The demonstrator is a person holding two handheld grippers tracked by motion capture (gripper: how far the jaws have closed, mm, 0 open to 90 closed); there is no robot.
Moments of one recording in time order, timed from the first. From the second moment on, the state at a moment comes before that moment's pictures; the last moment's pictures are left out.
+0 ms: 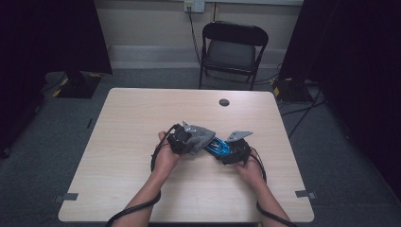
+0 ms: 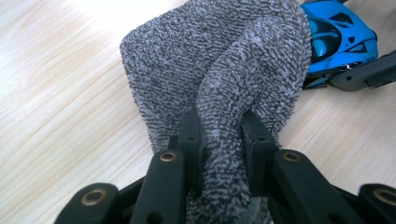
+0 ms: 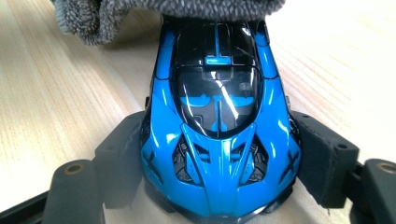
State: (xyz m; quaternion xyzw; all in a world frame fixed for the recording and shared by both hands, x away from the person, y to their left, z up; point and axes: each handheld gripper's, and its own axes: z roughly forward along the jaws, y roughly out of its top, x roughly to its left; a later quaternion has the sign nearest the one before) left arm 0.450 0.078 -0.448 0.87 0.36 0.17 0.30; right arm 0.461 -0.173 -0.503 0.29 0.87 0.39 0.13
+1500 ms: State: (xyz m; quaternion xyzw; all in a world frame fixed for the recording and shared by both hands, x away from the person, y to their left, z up) left arm 0.426 0.142 -0.475 0.86 0.40 0.16 0.28; right arm 0.461 -0.171 -0.503 0.30 0.86 0.38 0.13
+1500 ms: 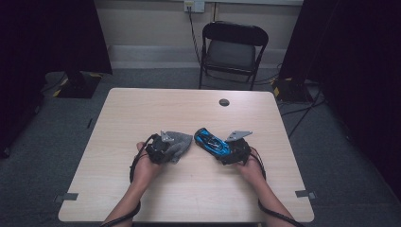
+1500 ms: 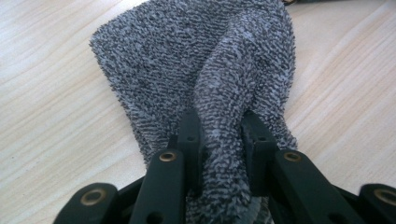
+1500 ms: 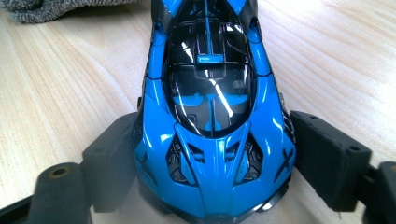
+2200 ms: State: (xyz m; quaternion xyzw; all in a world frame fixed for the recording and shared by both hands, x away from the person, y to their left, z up) left arm 0.424 0.144 -0.478 0.85 0.40 0.16 0.30; right arm 0.460 -0.169 -0.470 0.30 0.85 0.40 0.15
